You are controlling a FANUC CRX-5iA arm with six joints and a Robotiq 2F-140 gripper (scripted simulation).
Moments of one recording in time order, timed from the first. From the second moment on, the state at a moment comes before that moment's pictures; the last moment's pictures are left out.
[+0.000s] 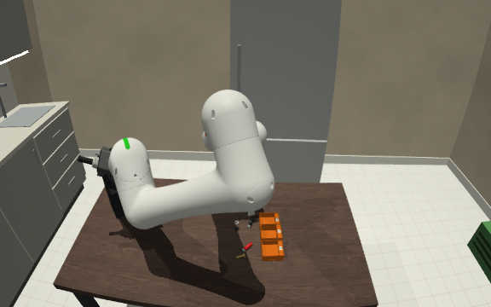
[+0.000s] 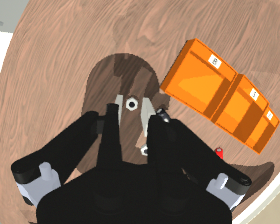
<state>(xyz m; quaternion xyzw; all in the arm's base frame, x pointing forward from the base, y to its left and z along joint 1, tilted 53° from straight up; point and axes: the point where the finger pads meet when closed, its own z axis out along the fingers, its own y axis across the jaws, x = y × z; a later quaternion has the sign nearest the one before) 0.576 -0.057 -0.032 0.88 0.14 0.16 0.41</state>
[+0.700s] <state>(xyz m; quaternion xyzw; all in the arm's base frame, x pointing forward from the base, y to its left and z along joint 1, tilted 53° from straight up) 0.580 -0.064 -0.038 0.88 0.14 0.16 0.41</state>
